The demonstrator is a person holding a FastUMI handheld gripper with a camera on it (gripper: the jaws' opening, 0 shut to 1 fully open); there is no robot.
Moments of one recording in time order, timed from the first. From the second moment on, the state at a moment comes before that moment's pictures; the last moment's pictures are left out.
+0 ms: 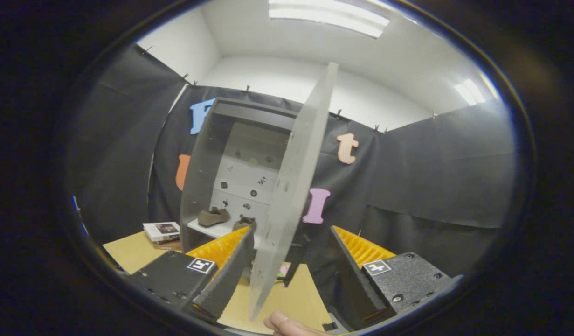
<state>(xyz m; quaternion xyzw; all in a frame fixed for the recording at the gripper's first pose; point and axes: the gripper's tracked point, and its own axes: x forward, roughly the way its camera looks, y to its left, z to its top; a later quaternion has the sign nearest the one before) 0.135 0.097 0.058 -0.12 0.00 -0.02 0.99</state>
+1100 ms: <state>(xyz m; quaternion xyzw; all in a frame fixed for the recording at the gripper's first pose) 0.239 -0.041 -0.040 -0.04 0.06 -0.03 1.00</state>
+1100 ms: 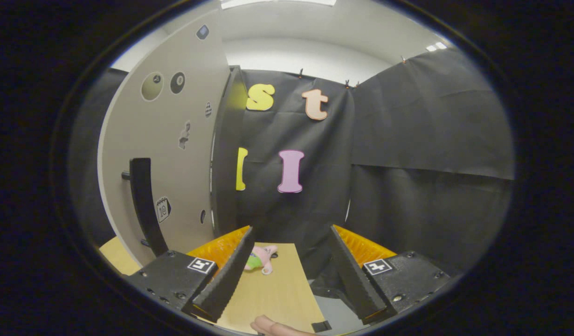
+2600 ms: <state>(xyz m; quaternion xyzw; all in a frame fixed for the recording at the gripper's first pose) 0.241 0.139 -0.061 0.00 0.07 0.08 0.99</state>
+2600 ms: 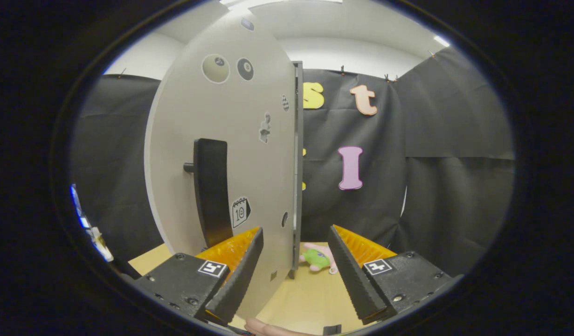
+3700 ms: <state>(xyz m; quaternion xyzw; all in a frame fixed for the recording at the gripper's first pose) 0.292 0.301 -0.128 -0.04 0.09 0.08 0.99</state>
